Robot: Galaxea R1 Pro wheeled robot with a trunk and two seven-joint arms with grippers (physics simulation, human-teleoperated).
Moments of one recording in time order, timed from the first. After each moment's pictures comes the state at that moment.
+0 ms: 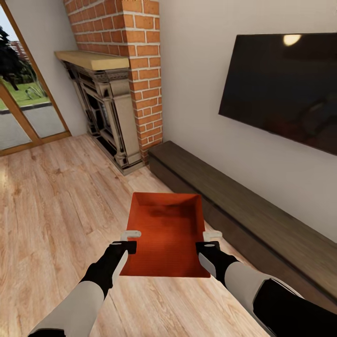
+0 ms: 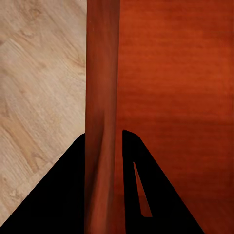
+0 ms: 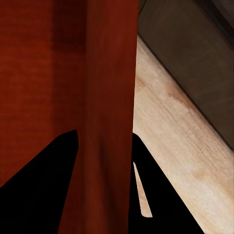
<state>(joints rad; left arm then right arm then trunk) -0.71 -0.12 0.02 -0.61 -0.05 0.42 0.16 -0.92 0.12 0.82 -0.14 -0.75 0.12 -0.39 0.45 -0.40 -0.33</state>
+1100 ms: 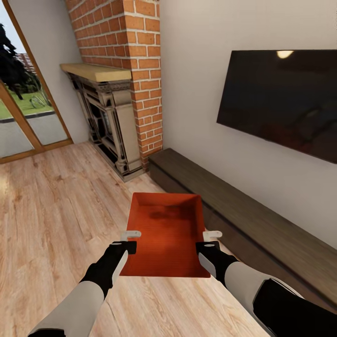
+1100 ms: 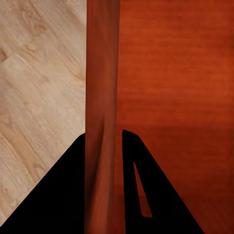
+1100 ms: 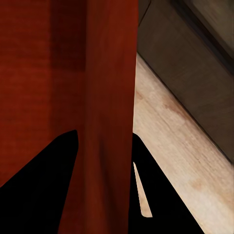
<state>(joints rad) -0.71 -0.12 0.02 -0.61 -0.05 0.42 0.16 -0.92 0.12 0.83 -0.14 -0.75 0.13 -0.39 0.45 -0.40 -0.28</state>
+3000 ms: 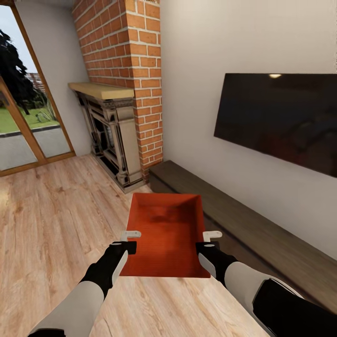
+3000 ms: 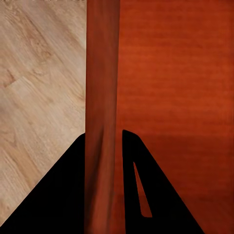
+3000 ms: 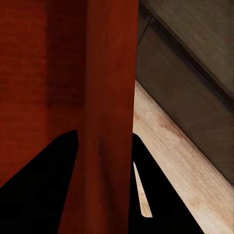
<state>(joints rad) -0.71 -0.12 0.02 -0.61 -0.05 0.42 0.16 -0.92 0.12 0.83 -0.14 -0.76 0.13 -0.39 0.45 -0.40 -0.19</state>
